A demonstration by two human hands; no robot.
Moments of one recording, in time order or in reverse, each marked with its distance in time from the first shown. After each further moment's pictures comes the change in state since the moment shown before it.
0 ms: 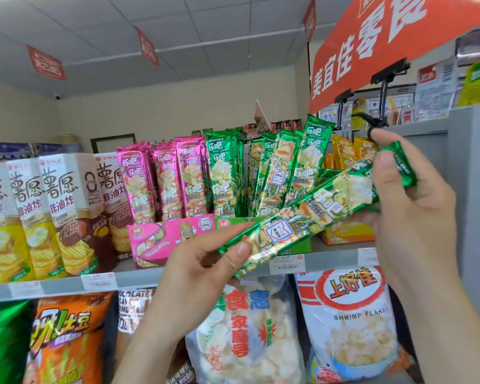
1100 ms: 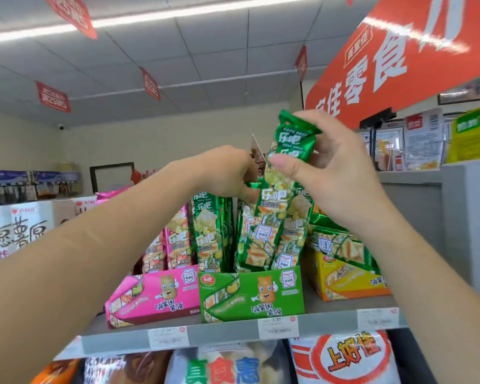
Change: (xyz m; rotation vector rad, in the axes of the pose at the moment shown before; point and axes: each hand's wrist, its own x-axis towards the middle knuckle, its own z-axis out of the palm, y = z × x) left_hand 0.240 0.054 0.002 1.334 -0.471 0.271; right_hand 0.107 -0.007 0.052 -0.241 -0.446 -0.317
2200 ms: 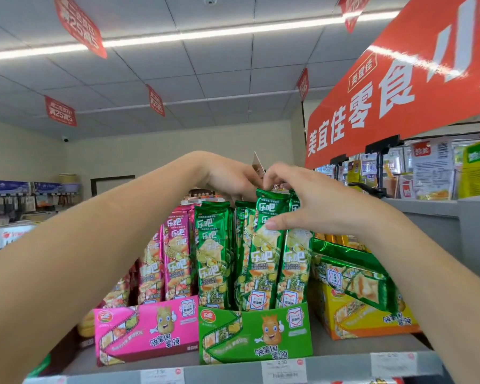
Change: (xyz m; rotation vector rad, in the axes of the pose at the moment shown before) left_hand 0.032 -0.017 -0.022 -0.528 -0.427 -0.138; right_hand 0.042 0.024 -0.004 -0.731 -0.624 0.205
